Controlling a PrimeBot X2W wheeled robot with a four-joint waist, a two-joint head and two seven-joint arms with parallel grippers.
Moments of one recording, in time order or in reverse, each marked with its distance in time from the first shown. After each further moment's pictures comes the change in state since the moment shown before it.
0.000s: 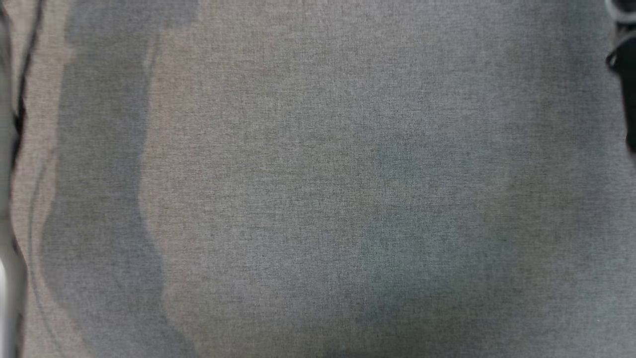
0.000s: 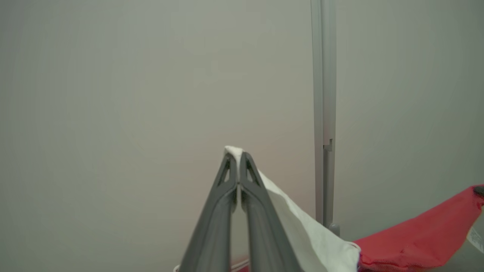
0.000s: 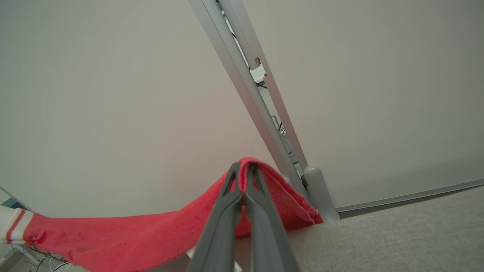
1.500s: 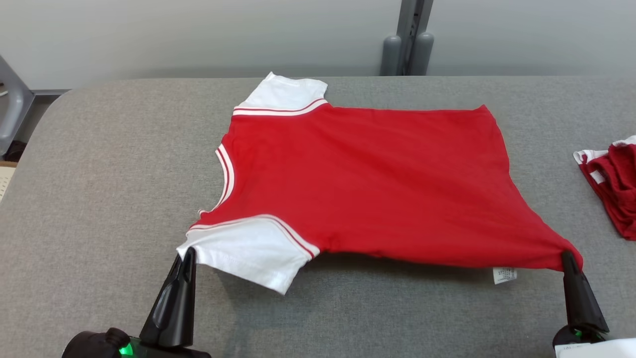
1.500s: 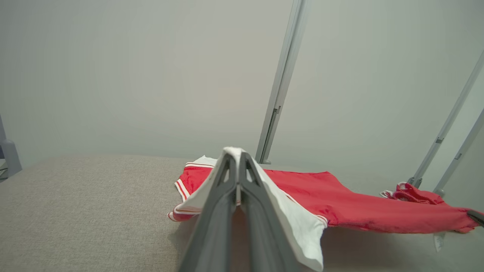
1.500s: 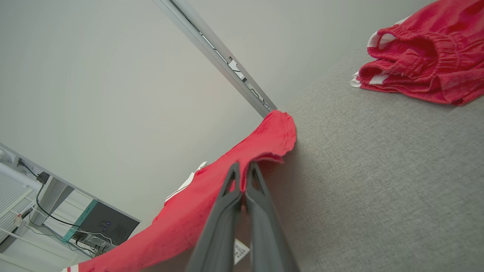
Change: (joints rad) left arm 1.546 -0.150 0.079 -0.805 0.005 0.131 0.035; right arm 1.476 0.013 -0.190 -0.791 0.211 0.000 -0.022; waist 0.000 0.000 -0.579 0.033
